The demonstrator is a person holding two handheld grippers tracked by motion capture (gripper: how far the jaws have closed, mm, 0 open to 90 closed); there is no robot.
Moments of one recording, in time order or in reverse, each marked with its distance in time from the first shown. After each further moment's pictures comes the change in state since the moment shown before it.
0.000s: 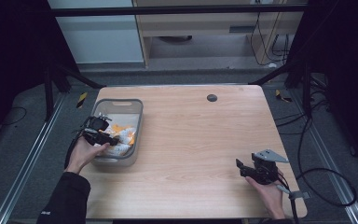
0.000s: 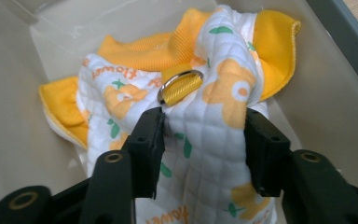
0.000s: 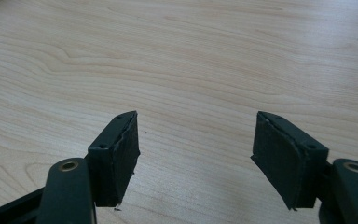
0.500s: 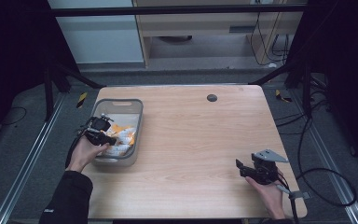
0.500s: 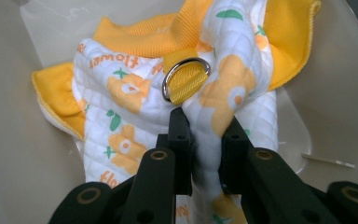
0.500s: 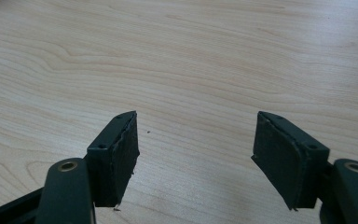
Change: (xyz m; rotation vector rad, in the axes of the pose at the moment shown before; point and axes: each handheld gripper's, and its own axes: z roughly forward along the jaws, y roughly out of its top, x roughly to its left) left arm 0.000 0.002 0.006 0.065 0.020 0.007; right arm 0.000 0.000 0.000 0.004 0.004 -0.005
